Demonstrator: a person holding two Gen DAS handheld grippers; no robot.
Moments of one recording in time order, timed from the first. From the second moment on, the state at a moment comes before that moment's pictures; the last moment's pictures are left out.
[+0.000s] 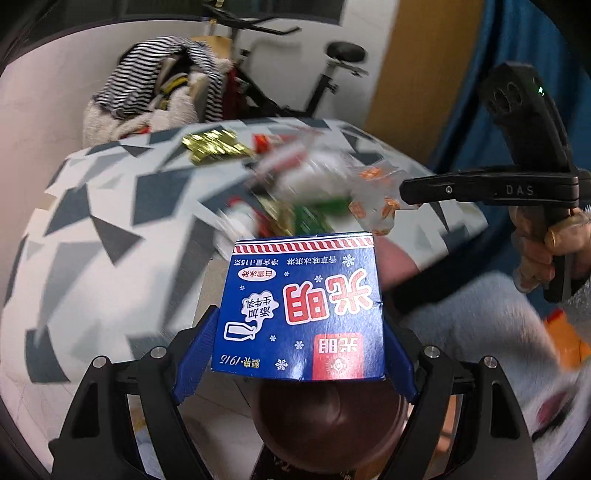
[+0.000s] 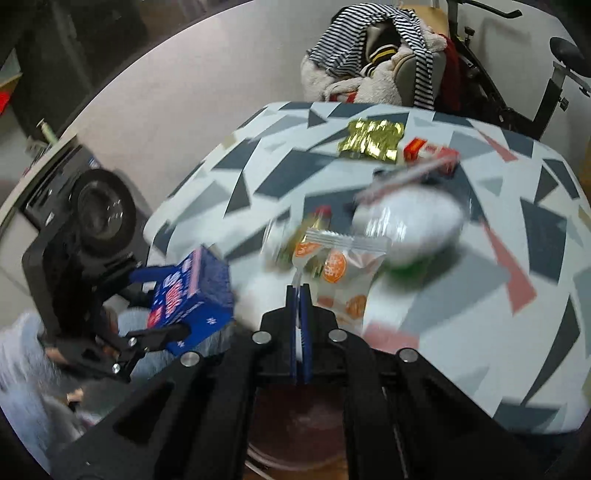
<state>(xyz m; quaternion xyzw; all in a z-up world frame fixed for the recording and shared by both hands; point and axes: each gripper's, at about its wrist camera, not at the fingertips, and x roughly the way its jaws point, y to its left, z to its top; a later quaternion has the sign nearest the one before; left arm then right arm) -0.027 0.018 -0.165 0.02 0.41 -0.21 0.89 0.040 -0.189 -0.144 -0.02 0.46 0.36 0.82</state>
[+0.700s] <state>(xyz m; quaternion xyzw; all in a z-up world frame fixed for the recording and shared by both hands) -0.028 -0.039 -0.331 0.12 0.56 -0.23 0.78 -0.006 -0.203 -0.302 0.05 0.60 0.30 0.74</state>
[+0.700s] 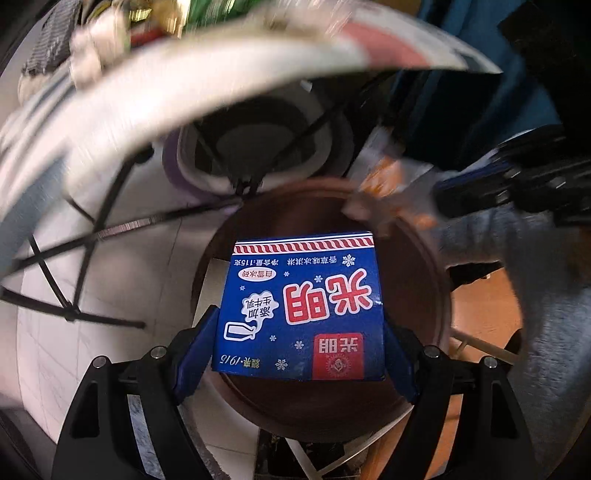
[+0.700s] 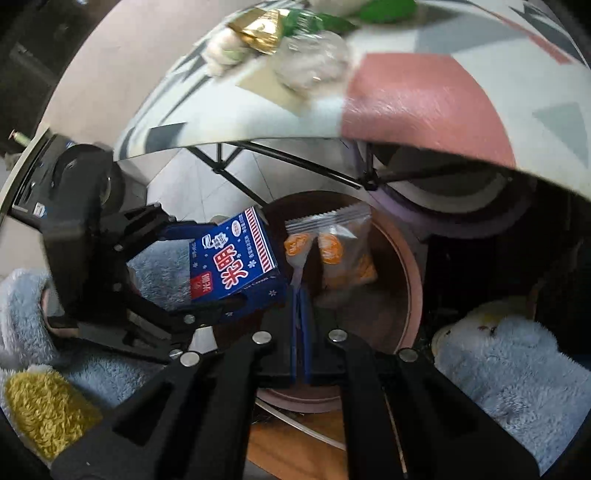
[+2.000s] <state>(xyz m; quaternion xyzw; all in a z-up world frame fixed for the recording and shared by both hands) -0.050 0.036 -0.239 -0.02 0.37 -0.15 0.92 0.010 -0.168 -0.385 -0.08 0.68 0.24 0.69</state>
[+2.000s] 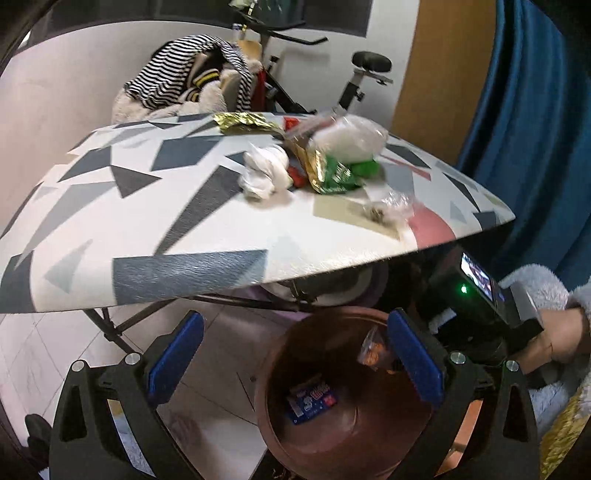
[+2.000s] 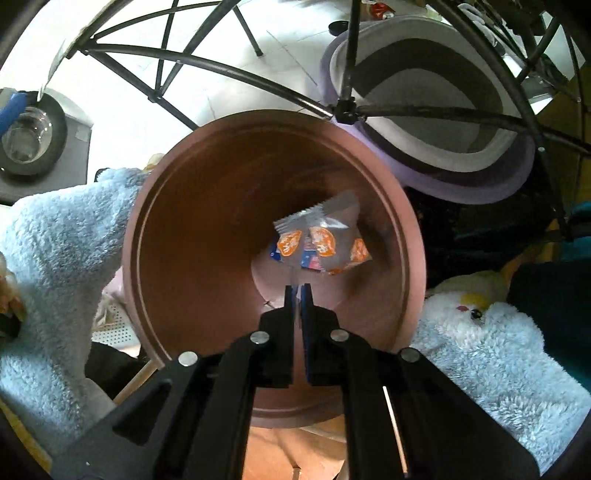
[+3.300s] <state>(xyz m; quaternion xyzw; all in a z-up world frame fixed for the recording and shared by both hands) -0.020 0.072 -0.163 -0.06 0.29 -0.09 0.95 0.006 -0.199 -0.195 -0.09 0.39 0.25 0.88</state>
